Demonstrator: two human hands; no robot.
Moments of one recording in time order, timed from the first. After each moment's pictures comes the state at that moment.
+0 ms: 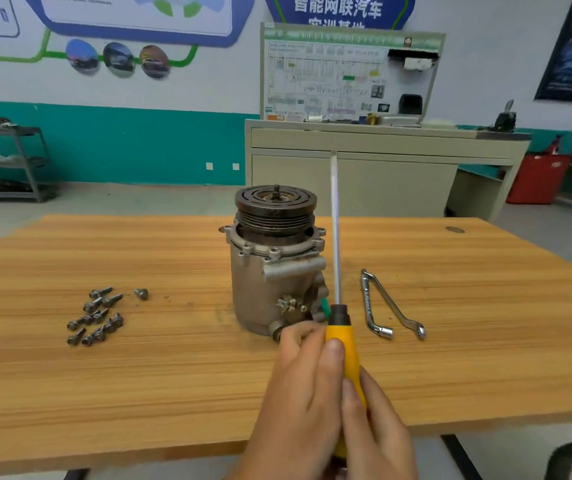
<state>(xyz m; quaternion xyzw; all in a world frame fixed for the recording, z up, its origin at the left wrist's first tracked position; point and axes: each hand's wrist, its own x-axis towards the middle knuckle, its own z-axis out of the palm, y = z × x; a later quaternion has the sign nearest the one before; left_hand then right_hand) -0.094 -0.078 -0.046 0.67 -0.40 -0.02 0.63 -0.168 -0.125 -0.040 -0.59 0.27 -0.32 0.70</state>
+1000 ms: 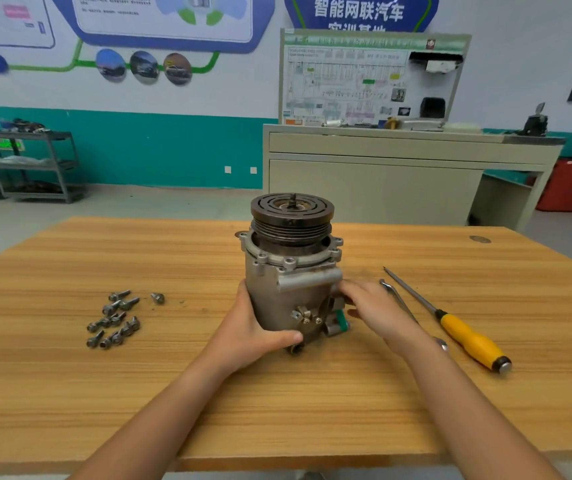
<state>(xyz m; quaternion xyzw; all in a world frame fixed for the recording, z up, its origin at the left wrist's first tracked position) 0.057 -0.086 -0.074 0.75 -0.35 -0.08 0.56 -0.055 -0.259 -0.020 -0.82 0.21 -0.13 0.51</state>
